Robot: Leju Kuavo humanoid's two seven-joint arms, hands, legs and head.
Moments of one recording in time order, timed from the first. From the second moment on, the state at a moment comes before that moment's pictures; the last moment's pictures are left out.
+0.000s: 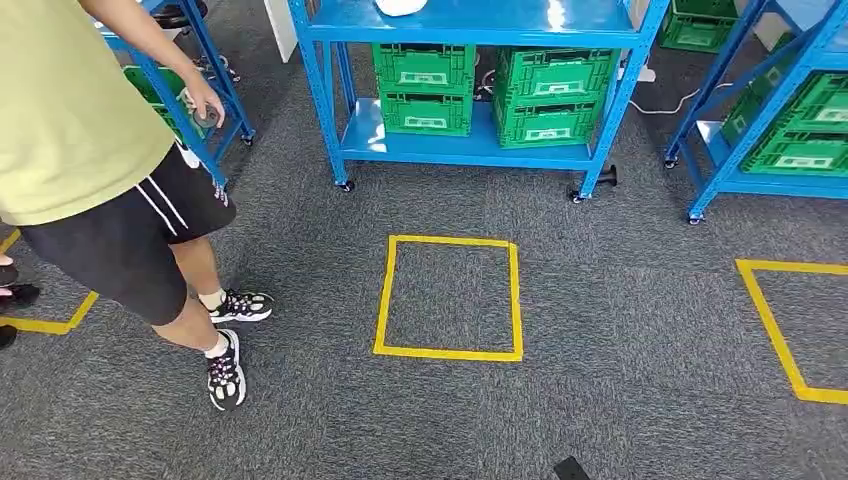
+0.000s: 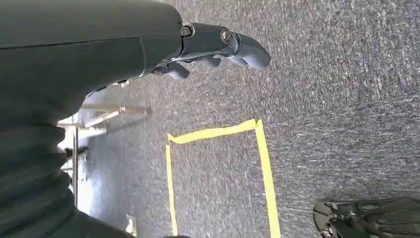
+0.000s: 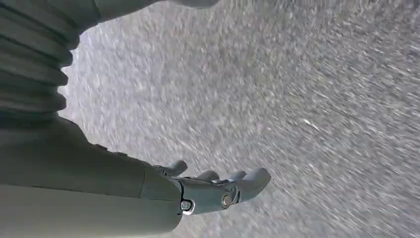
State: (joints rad) left arm -0.05 -0.04 0.64 -0.23 -0.95 -0.04 -0.03; right arm -0.09 0.04 -0.16 -0.23 0.69 -0.25 0.05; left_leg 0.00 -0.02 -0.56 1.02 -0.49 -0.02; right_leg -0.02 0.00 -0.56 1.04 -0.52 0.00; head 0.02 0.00
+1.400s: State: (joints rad) left arm 0.14 -0.01 0.04 -0.38 0.00 0.00 0.00; right arm 0.14 0.02 -0.03 -0.37 0.00 0.00 0.00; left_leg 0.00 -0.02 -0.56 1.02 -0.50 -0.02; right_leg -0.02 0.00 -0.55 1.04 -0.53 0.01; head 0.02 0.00
